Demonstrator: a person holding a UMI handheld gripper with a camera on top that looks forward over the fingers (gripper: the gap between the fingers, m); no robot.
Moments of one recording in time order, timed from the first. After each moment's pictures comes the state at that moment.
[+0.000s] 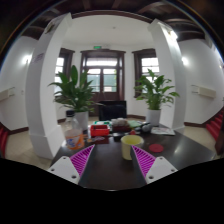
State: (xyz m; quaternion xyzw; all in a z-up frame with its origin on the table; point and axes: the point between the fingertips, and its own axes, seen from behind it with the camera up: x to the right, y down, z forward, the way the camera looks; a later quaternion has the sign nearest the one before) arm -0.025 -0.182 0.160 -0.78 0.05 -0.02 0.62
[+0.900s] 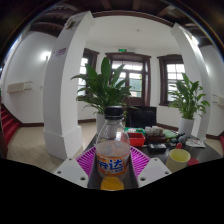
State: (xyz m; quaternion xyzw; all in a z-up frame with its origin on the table) arm -0.165 -0.060 0.139 -0.76 -0.06 0.05 0.64
